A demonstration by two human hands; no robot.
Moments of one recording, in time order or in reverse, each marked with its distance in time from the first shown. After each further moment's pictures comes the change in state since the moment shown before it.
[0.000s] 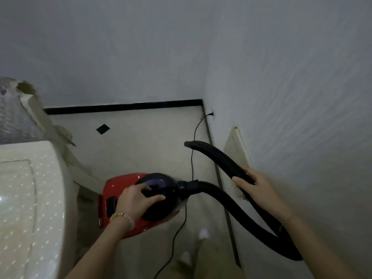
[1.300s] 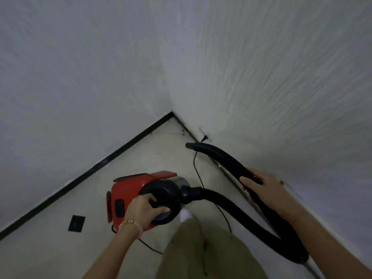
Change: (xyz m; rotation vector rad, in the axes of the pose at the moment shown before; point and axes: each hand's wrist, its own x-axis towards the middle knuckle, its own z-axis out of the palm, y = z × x) left_hand 0.611 0.118 -0.071 0.388 -0.508 0.290; right_hand 0.460 -0.105 0.006 0.257 0.357 0.391
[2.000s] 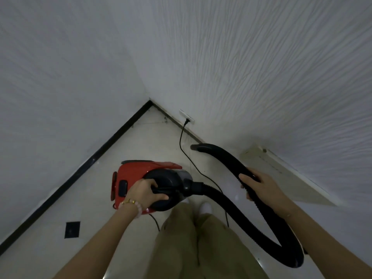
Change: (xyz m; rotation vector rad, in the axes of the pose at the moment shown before) left_hand 0.032 0.016 0.023 0.193 -0.177 0.222; right_hand -0.046 0.063 0.013 0.194 0.151 0.191
